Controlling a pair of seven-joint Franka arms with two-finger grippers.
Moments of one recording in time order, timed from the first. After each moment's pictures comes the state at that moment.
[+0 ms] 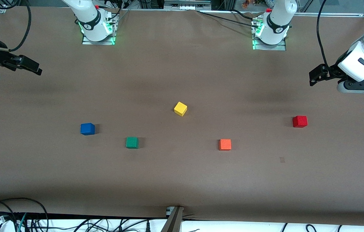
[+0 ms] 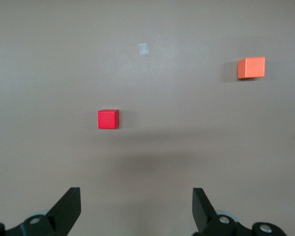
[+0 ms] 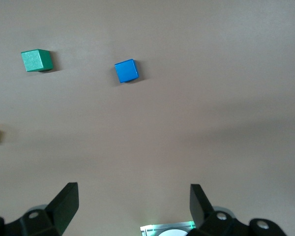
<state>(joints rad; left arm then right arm) -0.06 0.00 -0.03 -1.67 0.03 1.61 -0.06 0.00 -0.06 -0.01 -1.71 0.03 1.55 0.17</state>
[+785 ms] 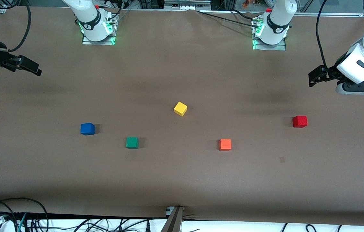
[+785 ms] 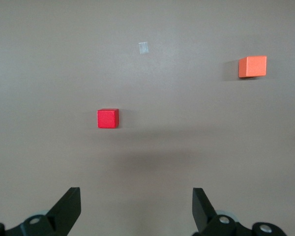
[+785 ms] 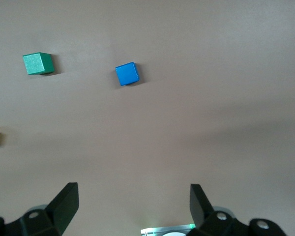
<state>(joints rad) -0.06 0.01 -0.03 -1.66 0.03 1.61 -0.06 0.00 -0.06 -0.01 -1.71 0.03 1.57 0.17</state>
